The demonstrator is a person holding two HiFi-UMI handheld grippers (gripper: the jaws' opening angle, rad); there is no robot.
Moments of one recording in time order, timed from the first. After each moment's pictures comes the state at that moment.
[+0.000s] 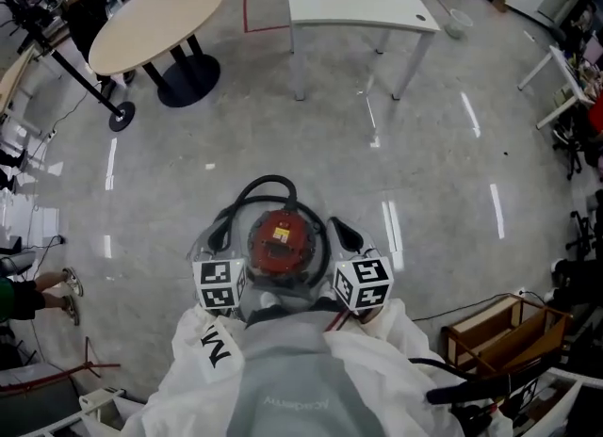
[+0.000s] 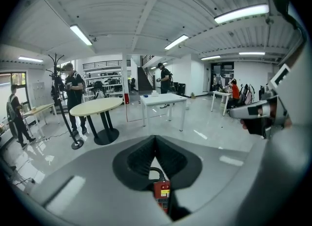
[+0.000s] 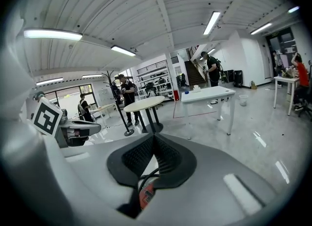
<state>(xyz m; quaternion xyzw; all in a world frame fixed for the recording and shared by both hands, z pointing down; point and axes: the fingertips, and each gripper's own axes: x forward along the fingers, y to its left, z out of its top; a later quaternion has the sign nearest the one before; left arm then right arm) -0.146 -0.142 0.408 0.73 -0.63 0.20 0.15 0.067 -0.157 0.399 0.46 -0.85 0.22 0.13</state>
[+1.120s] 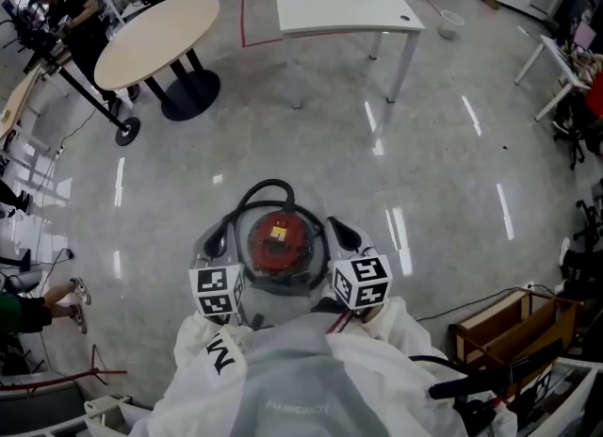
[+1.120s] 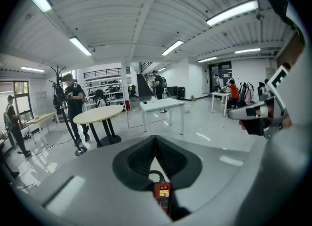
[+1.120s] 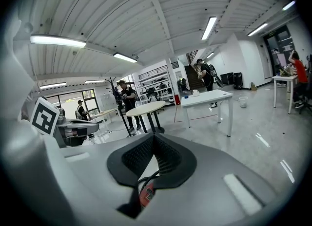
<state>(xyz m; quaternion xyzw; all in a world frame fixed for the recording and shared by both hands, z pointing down) -0.120 -0.106 0.377 0.73 -0.65 0.19 0.11 0.095 -0.126 0.383 0.46 -0.86 0.21 0.10</state>
